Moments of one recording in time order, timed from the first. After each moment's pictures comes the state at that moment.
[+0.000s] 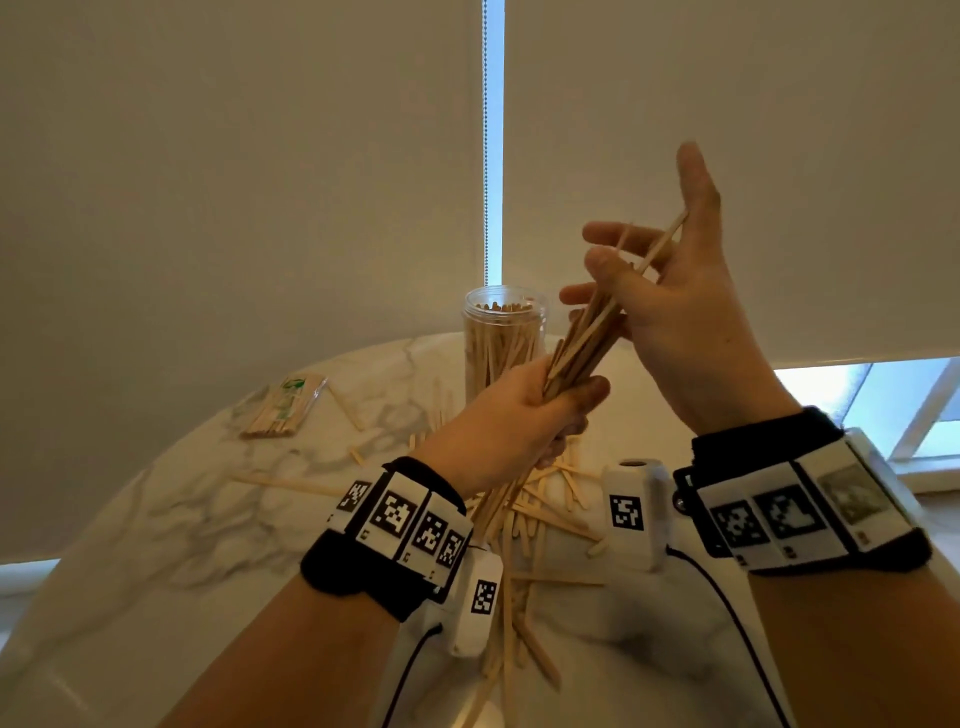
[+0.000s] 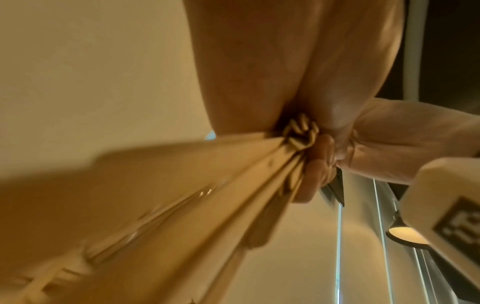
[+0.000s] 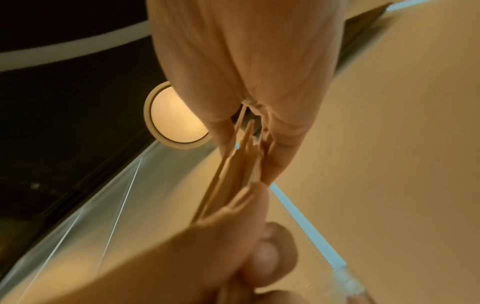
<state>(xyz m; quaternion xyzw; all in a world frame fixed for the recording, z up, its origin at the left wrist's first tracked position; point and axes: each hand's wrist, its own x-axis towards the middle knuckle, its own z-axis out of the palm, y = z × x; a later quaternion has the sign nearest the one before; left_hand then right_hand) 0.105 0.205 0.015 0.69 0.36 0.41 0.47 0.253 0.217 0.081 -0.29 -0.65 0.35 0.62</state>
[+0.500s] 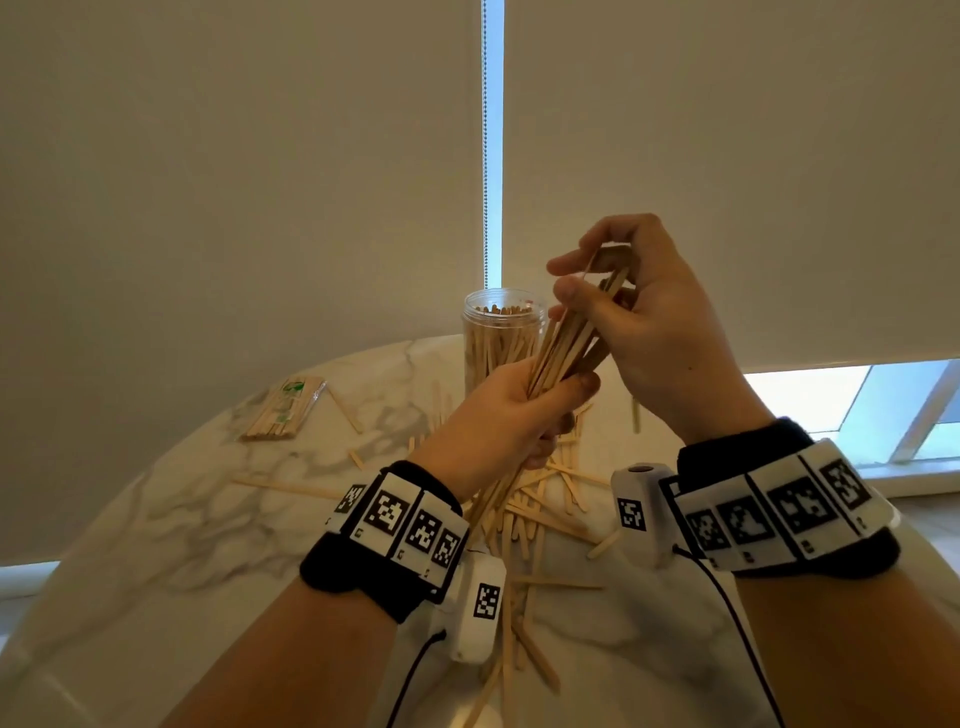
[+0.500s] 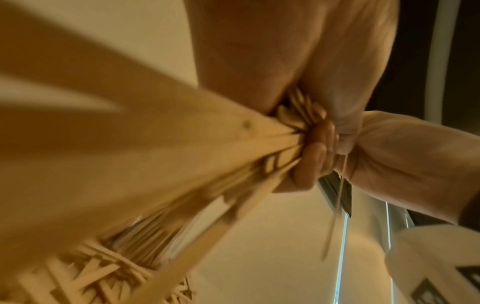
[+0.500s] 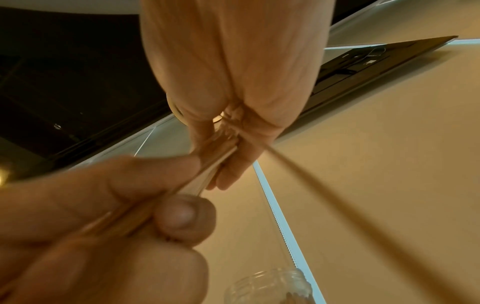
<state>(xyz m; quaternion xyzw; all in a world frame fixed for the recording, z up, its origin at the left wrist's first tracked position) 0.101 0.200 0.017 0.67 0.35 0.44 0.48 0.250 0.225 0.070 -0.31 -0.74 0.21 0.56</state>
